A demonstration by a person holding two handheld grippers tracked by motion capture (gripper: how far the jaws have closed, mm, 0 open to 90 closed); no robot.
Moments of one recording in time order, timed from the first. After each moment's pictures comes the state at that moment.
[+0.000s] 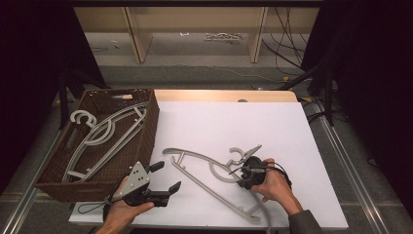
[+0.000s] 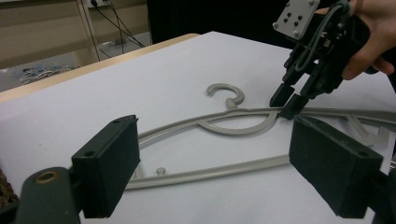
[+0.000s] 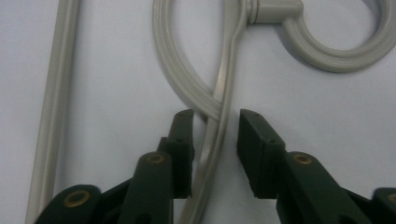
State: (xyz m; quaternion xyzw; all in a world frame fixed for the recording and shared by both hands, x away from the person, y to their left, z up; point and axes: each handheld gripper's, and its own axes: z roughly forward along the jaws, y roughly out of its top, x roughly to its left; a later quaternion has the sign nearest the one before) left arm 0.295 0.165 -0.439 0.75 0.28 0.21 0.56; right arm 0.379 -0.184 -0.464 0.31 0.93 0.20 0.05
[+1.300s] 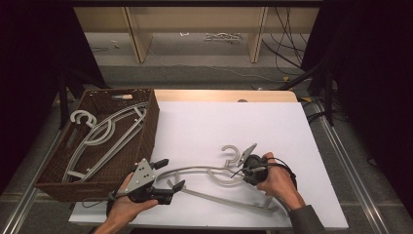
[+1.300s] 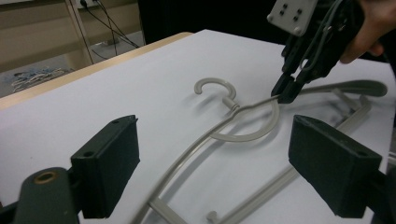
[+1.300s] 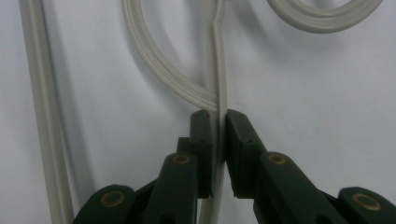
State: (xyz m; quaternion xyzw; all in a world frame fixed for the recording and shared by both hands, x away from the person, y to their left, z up) left arm 0.304 0.150 -0.430 0.77 0.26 0.21 0.54; right arm 0.379 -0.183 -0.444 0.23 0.96 0.13 0.09
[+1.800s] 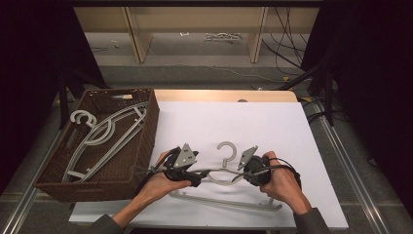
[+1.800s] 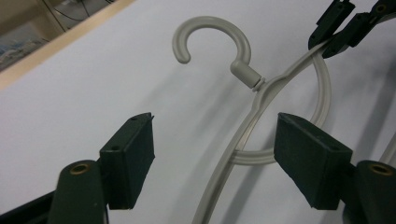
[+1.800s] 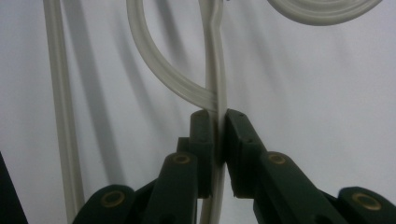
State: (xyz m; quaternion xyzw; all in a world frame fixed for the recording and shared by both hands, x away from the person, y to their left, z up) left arm 0.364 0.074 -0.438 0.85 0.23 0.17 0.44; right arm 0.360 -0.179 -0.413 0.17 0.97 0.14 0.13
